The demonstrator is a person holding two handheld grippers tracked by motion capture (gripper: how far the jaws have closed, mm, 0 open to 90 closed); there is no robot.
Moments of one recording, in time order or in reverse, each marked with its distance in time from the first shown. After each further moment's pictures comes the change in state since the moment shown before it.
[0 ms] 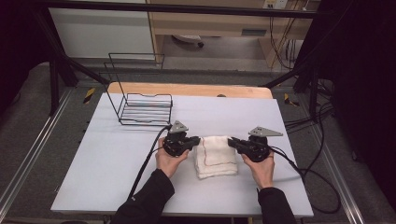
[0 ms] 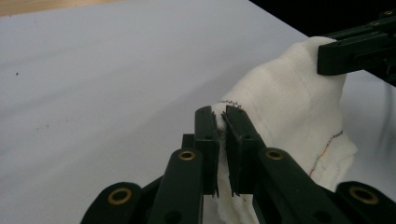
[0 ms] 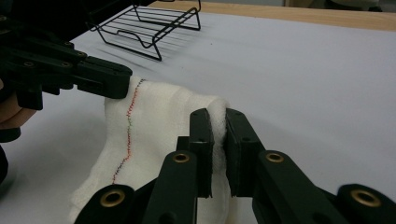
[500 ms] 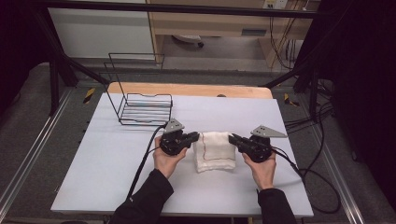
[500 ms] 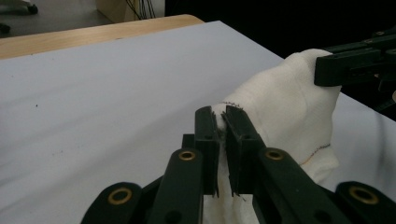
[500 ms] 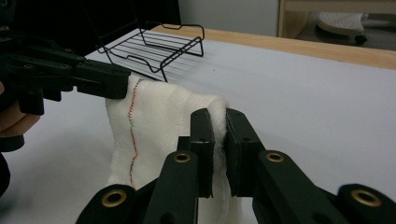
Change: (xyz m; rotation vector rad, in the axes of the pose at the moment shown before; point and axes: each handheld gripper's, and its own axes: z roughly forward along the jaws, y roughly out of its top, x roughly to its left) left arm -0.005 0.008 -0.018 -0.097 0.002 0.010; right arm 0.014 0.011 -0.014 -0.082 -0.018 -0.032
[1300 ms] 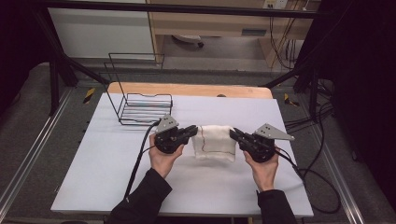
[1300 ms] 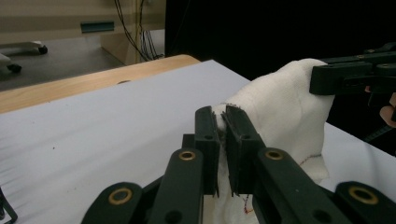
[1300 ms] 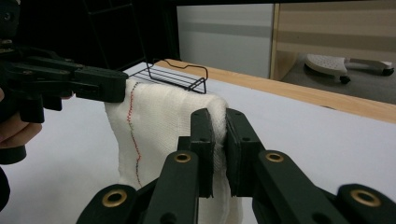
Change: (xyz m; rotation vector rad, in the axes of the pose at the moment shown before) left arm -0.009 0.019 -0.027 -0.128 -0.005 0.042; right arm 0.019 0.020 -0.019 -0.130 -0.021 -0.056
